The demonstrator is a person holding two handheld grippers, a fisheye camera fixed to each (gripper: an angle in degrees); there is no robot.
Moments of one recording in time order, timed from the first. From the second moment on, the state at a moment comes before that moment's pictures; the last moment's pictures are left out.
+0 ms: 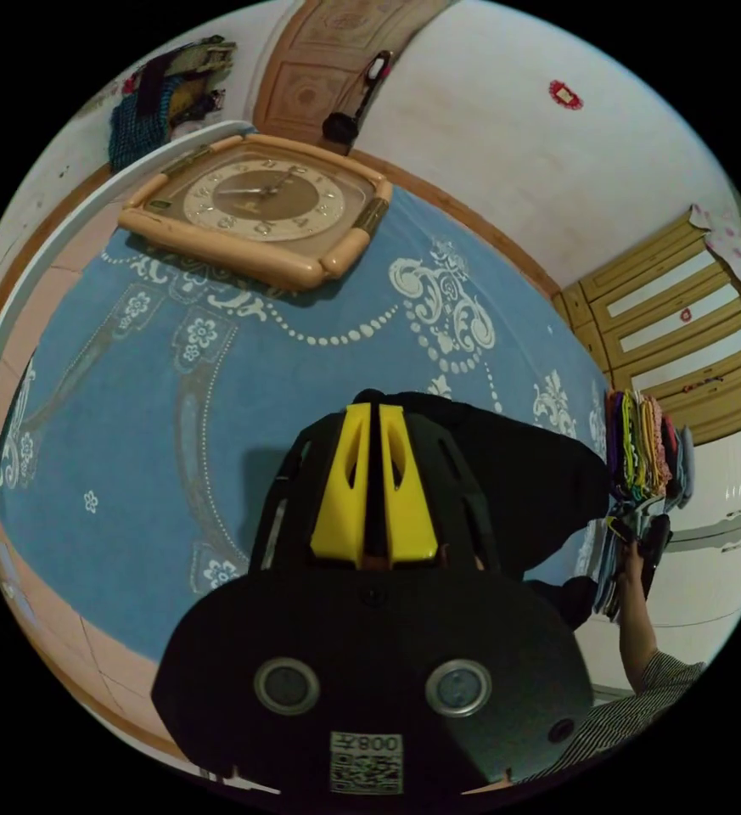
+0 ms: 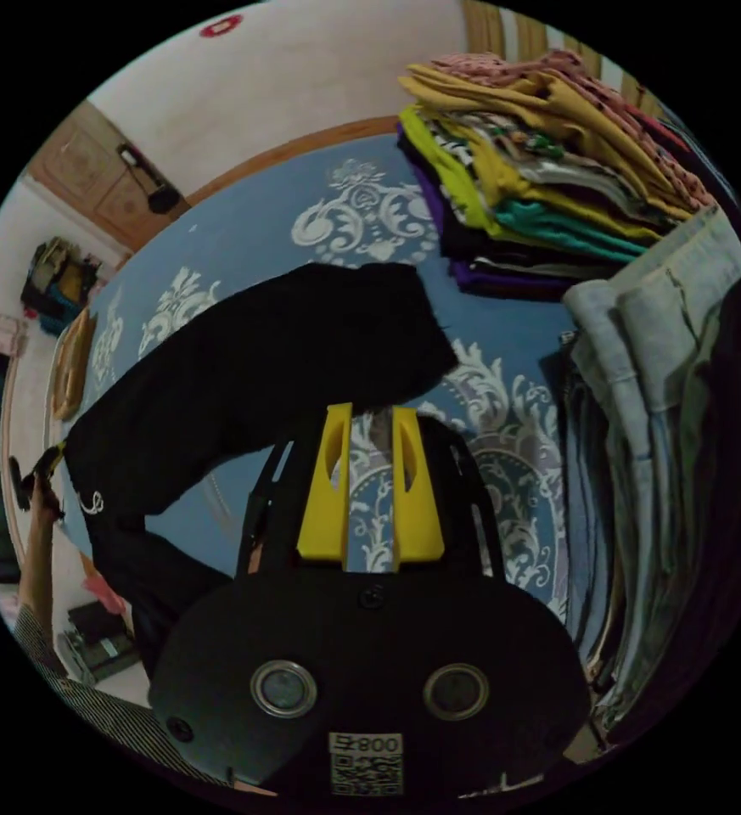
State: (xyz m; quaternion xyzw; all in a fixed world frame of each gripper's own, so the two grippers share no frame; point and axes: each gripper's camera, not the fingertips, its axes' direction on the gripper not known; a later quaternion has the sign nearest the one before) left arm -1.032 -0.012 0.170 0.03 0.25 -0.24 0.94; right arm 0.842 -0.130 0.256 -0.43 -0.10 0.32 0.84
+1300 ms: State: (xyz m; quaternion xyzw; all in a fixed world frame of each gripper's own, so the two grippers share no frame) left arm -0.607 -0.079 0.135 -0.02 0.38 0.08 0.92; right arm 0.817 -0.094 0.154 -0.48 -0.16 0.25 0.83
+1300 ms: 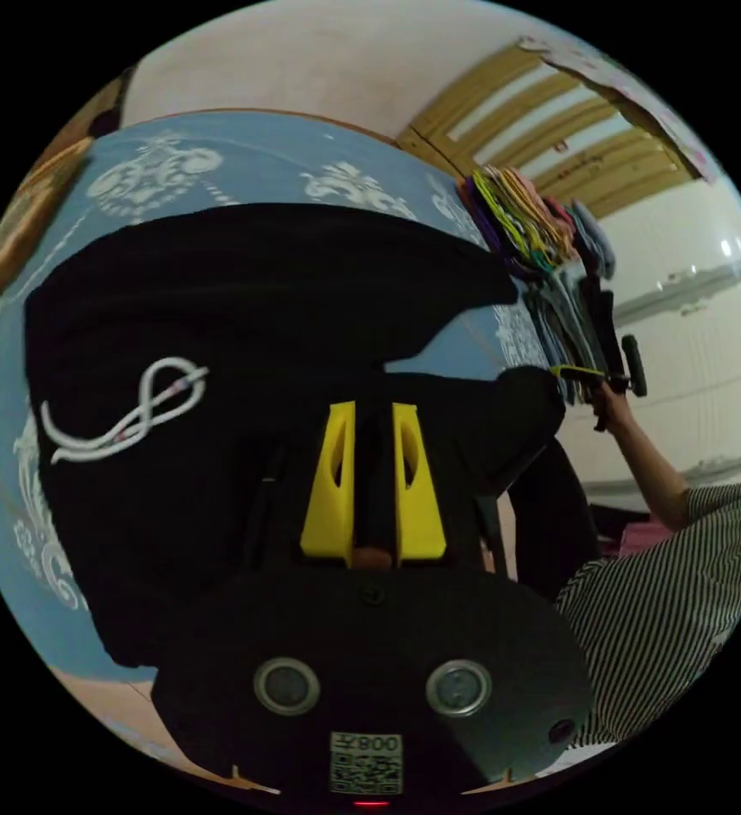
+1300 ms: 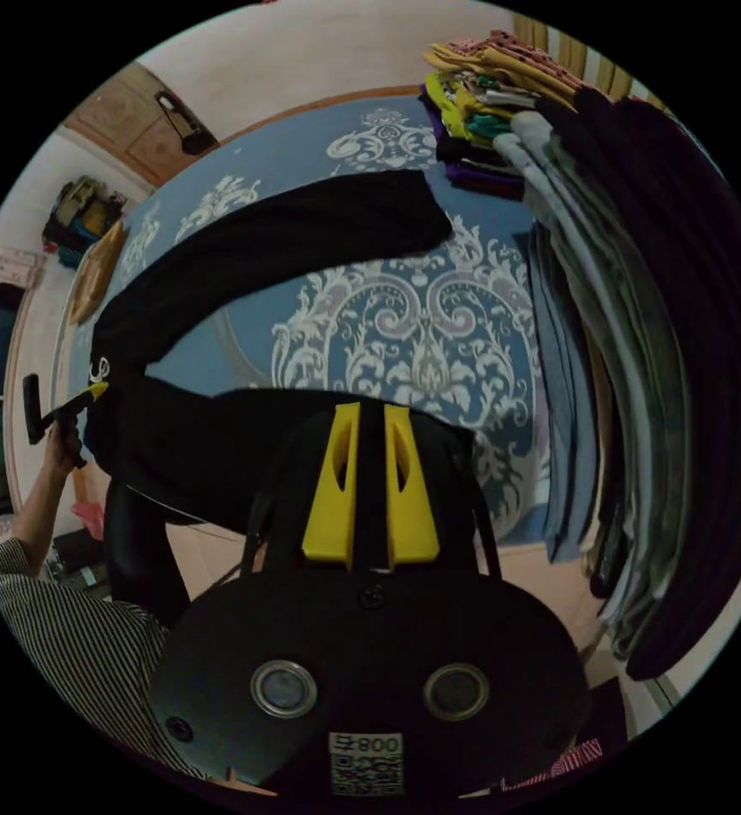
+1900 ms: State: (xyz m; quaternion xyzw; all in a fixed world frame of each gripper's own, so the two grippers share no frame) left arm -0.410 -0.112 0.116 -0.03 0.22 0.19 0.96; right arm 0.812 -0.065 0.120 -0.50 -0.14 0.24 0.82
